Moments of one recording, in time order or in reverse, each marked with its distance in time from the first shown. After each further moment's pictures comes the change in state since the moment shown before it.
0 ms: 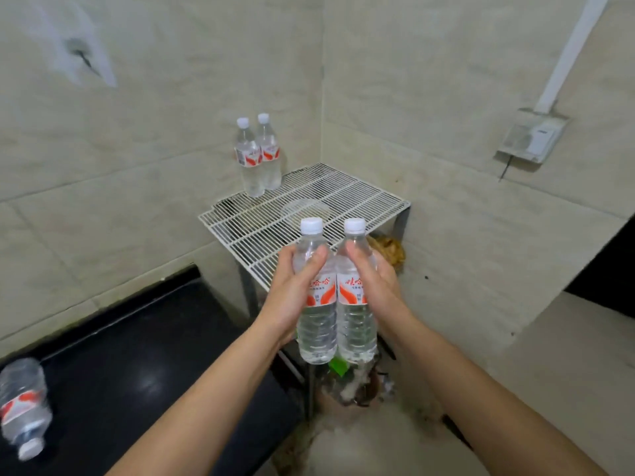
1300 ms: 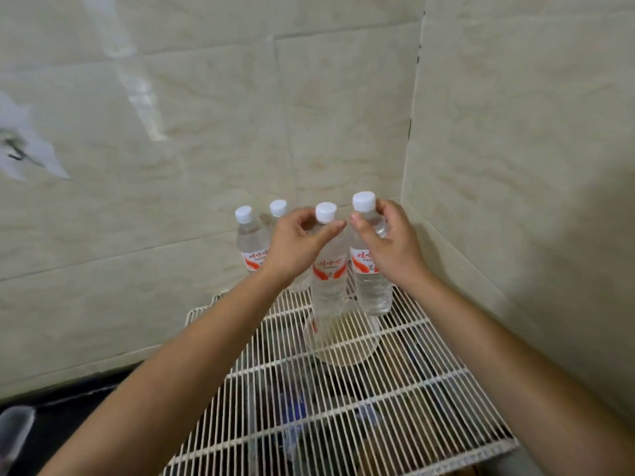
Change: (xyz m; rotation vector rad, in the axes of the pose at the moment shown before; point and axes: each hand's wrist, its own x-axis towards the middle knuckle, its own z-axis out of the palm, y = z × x) left_hand 0.467 0.088 0.011 0.589 0.481 0.270; right_hand 0.529 -0.080 0.023 -0.287 -0.366 -0.533
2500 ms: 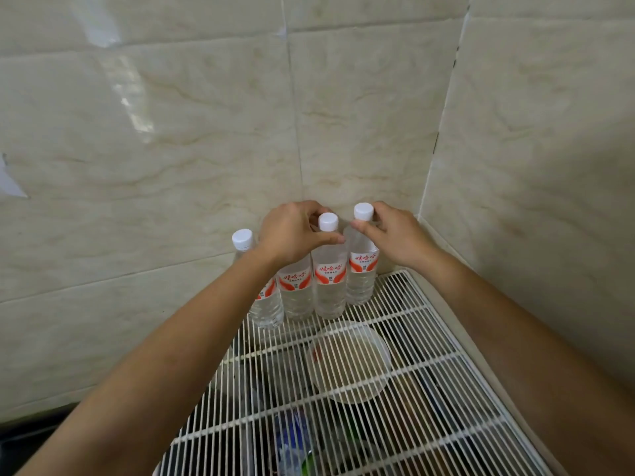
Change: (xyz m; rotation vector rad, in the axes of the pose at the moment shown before) left_hand 0.101 -0.026 -0.029 0.591 -0.081 0.130; right_hand 0.099 0.020 0.015 -0.485 -0.314 0.091
